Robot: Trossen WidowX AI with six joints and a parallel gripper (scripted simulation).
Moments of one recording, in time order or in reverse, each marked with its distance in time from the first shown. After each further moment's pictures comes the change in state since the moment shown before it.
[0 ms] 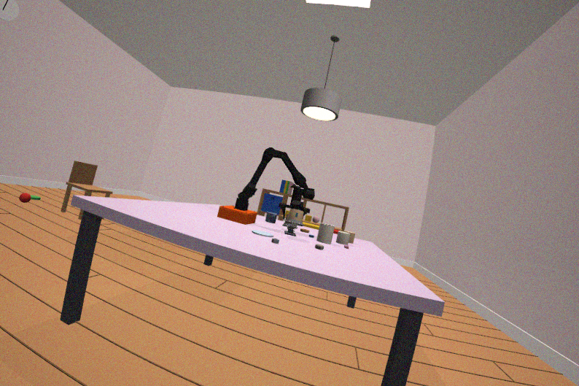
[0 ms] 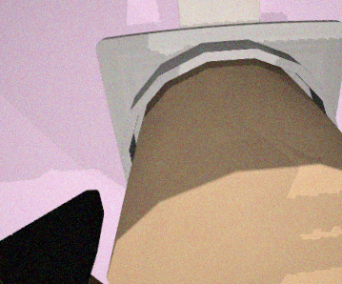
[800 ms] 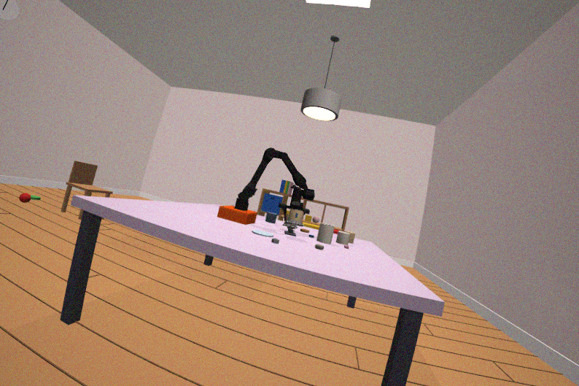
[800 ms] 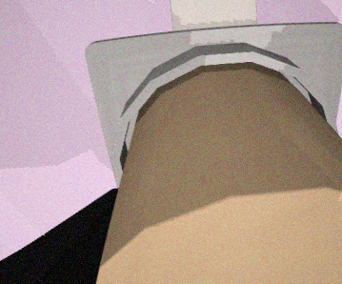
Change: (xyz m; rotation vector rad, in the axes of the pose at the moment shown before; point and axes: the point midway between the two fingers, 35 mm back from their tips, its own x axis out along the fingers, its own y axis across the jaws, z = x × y) arm 0.004 -0.001 0.000 0.000 -0.004 -0.012
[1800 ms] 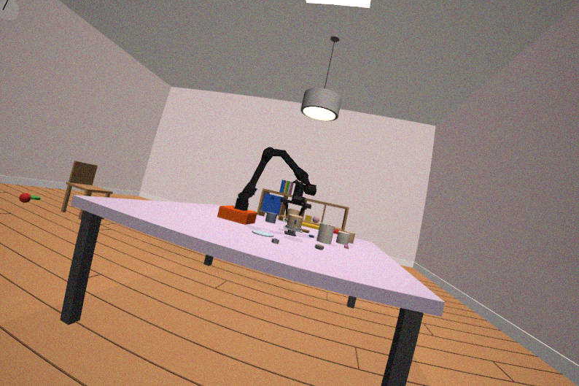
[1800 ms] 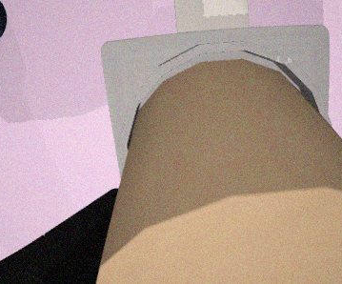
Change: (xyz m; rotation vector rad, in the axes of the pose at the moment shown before) arm -0.034 0.003 0.001 -0.001 -0.013 -0.013
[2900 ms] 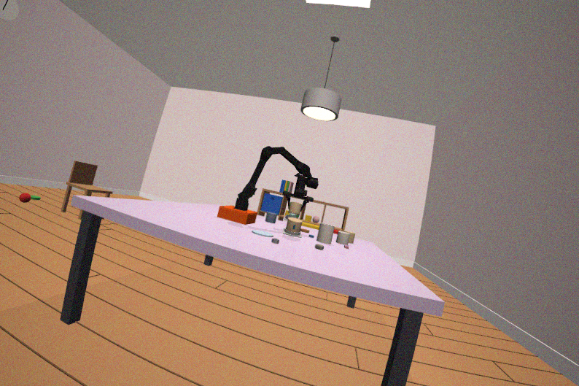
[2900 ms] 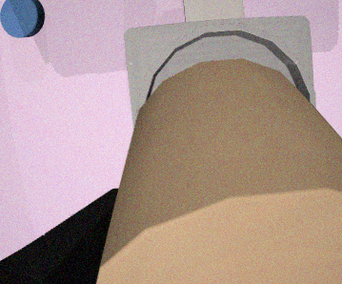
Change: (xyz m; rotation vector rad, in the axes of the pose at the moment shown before) arm -0.042 0.003 -0.001 0.001 0.005 0.010
